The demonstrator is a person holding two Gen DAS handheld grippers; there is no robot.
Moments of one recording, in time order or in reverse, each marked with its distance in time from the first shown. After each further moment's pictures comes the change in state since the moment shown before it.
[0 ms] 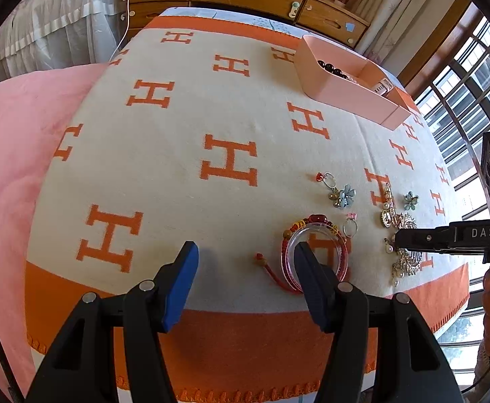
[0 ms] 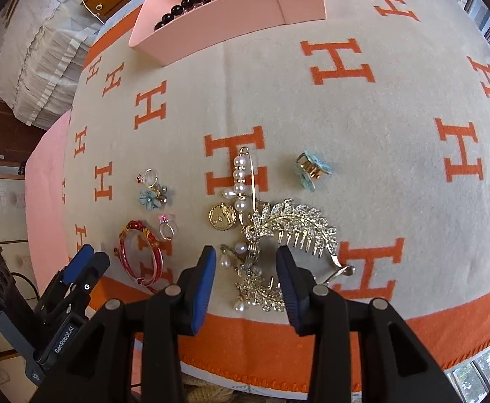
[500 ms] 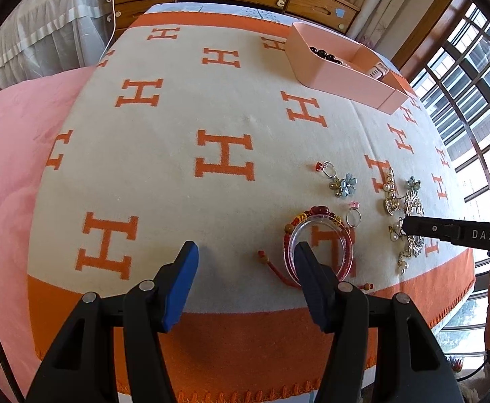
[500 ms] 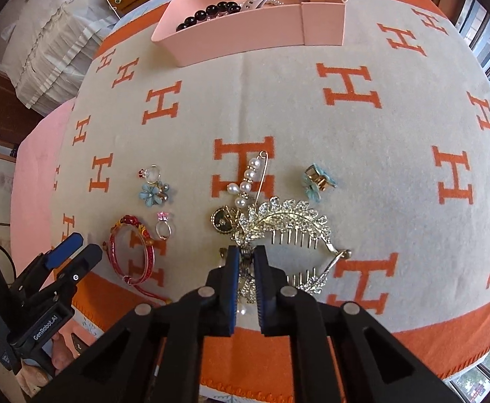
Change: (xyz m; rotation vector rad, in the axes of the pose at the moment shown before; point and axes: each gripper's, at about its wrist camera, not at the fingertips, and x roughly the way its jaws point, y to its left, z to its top) left arm 0.008 -0.005 0.002 0.073 0.048 0.002; right arm -0.006 0.006 -0.009 -0.096 -0.097 -0.050
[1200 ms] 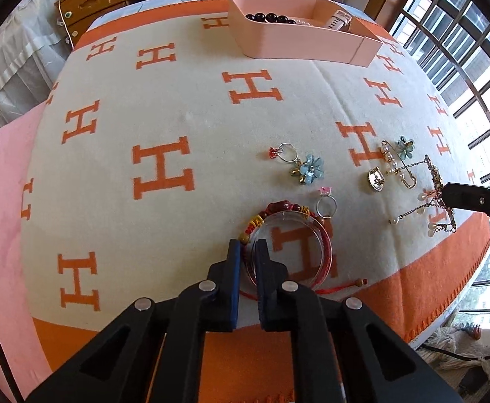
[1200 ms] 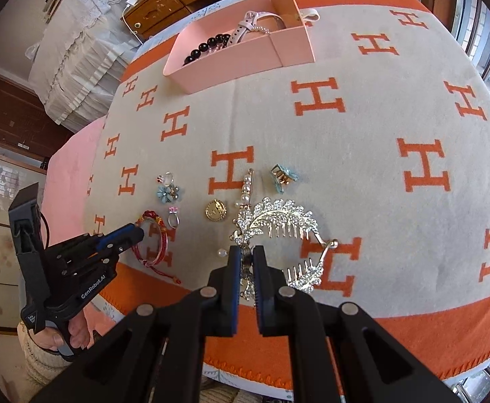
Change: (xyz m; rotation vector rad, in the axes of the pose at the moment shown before) left arm 0.021 -0.050 0.018 0.188 0.105 0.038; right arm -0.039 -0.037 -0.016 0.003 -0.086 0.148
